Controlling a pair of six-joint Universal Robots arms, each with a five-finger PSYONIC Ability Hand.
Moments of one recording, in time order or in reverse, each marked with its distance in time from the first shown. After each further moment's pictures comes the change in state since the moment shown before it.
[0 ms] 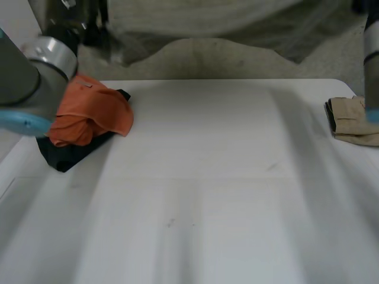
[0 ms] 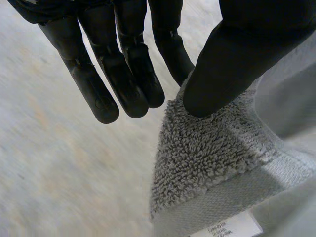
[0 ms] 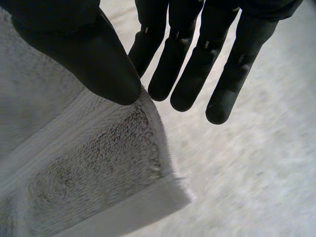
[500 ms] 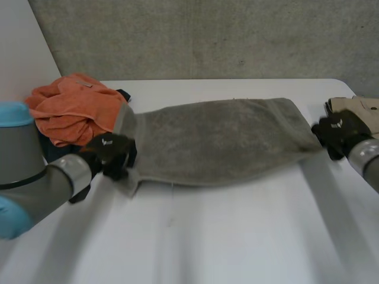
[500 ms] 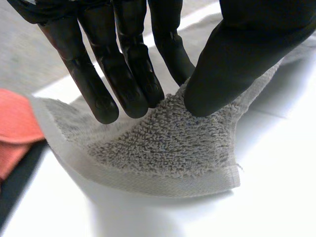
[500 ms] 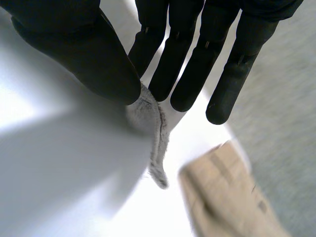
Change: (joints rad) left arm 0.032 0.139 -0.597 -0.372 0.164 0.193; right arm -0.168 -0.009 0.405 0.602 -0.220 -0.322; left_hand 0.000 0.000 0.000 0.000 0.000; right_hand 0.000 0.000 0.000 0.000 0.000
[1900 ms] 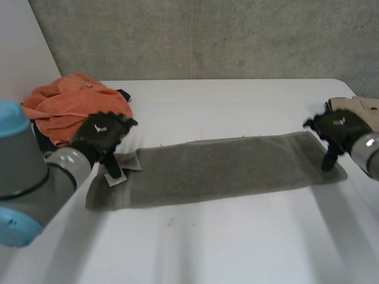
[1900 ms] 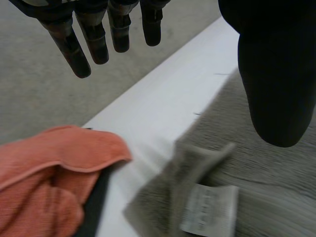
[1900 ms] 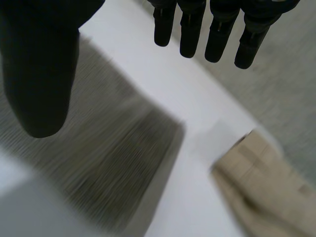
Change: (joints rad) left arm -0.064 0.066 -0.062 0.212 -0.169 0.061; right arm -0.004 0.036 -0.090 0.113 -0.017 0.215; left_hand -0.971 -0.992 -0.978 -0.997 -0.945; right_hand -0.804 -0.875 -0.886 -0.895 -0.885
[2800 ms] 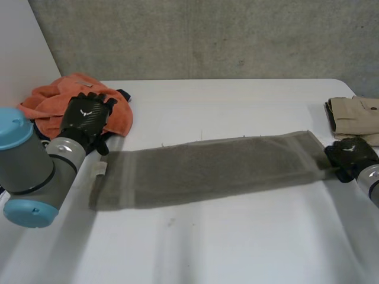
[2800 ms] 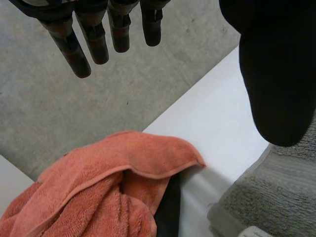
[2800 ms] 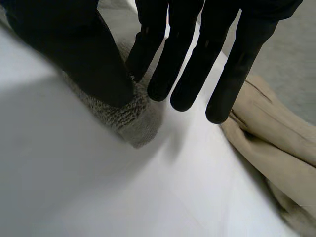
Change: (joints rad) left arm 0.057 -0.102 0.030 0.283 -0.076 0.029; right arm -0.125 0.151 0.164 -0.360 -0.015 -0.109; left_hand 0.000 0.000 0.000 0.000 0.000; right_hand 0.812 0.875 0.873 0.879 0.839
